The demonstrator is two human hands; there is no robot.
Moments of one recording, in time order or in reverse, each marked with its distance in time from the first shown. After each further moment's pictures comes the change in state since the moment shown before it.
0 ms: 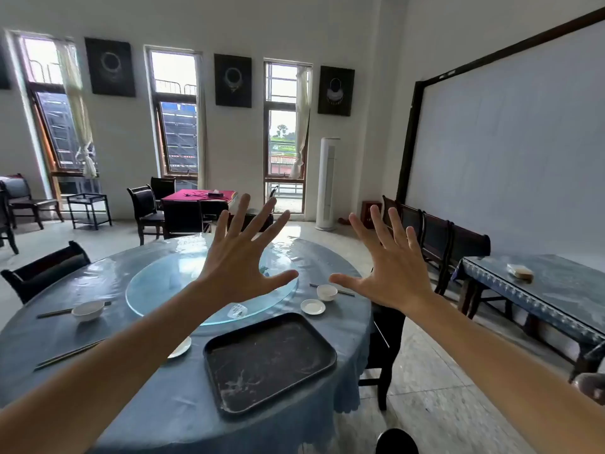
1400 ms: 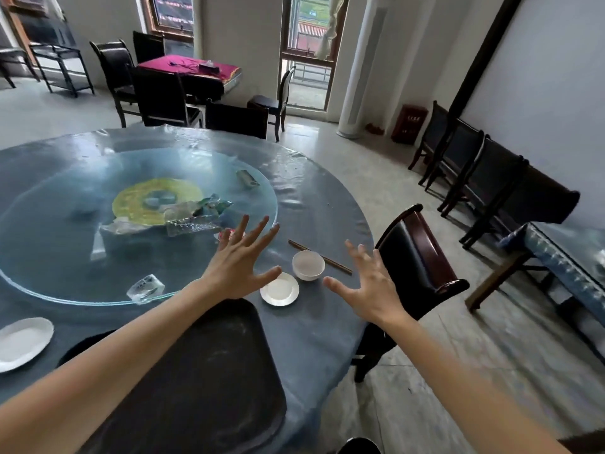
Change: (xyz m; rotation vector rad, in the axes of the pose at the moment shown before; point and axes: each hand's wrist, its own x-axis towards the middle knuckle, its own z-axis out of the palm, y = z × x) left_hand 0.202 -0.044 0.564 -0.338 -0.528 -0.300; right_hand 0.271 0.232 0.474 0.512 -0.587 0.217
